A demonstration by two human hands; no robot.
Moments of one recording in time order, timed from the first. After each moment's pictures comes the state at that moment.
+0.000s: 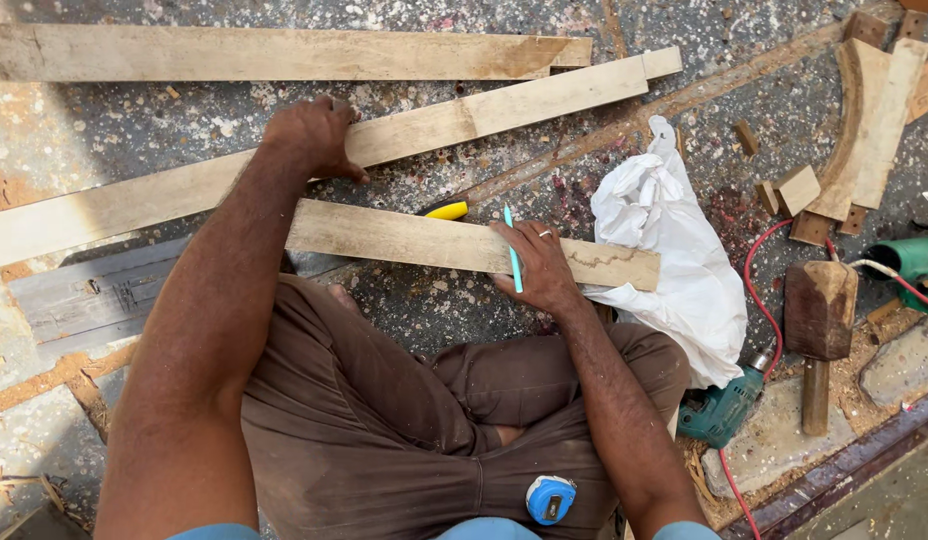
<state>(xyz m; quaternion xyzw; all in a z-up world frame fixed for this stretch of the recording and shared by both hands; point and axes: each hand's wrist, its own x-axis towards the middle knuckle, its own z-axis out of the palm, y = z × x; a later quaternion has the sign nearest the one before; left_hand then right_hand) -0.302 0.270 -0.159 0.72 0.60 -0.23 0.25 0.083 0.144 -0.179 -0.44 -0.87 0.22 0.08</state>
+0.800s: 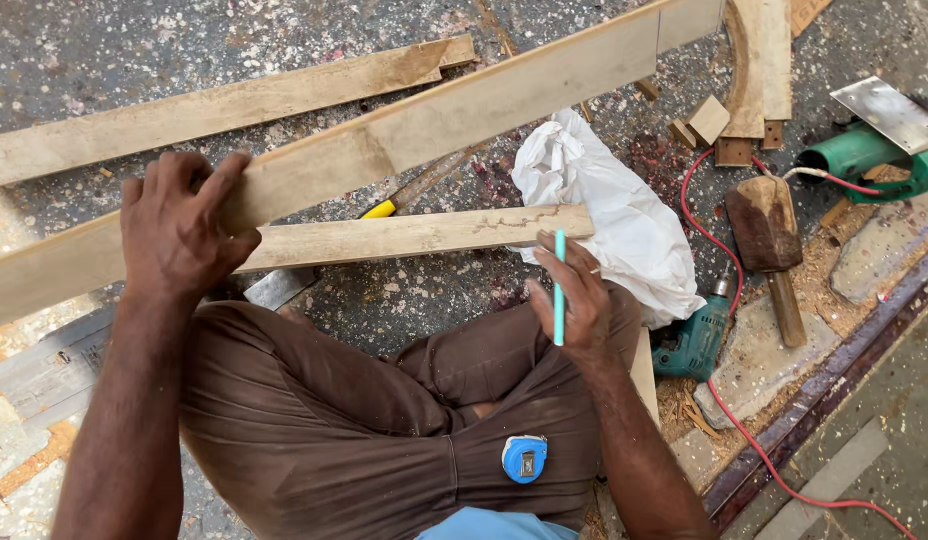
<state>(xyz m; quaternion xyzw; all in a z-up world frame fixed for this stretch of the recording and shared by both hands) -0.314 0.143 -0.042 0.80 0.60 0.09 0.00 0.151 0.033 -0.052 -0.50 -0.78 0.09 0.36</state>
